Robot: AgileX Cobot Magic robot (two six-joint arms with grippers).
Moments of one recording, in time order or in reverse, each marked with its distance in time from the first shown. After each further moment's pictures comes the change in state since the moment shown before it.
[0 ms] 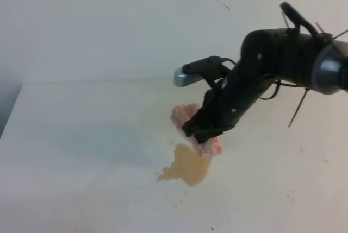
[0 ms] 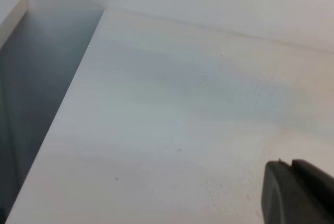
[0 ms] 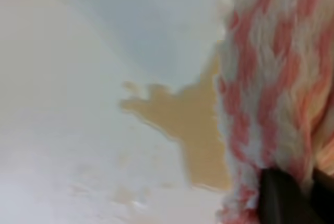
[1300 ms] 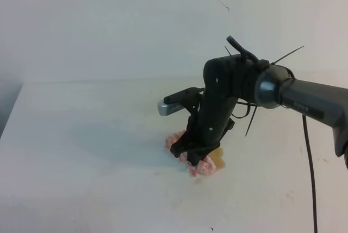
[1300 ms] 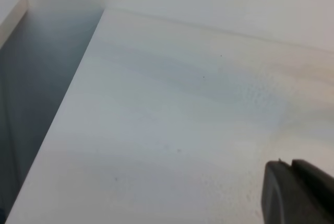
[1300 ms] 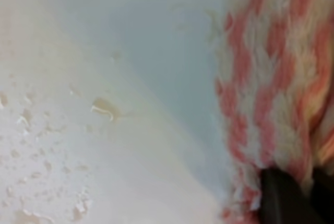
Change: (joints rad) left arm 0.000 -0.017 0.000 0.000 0.000 0.000; right arm 0.052 0.272 -0.233 -0.072 0.144 0.038
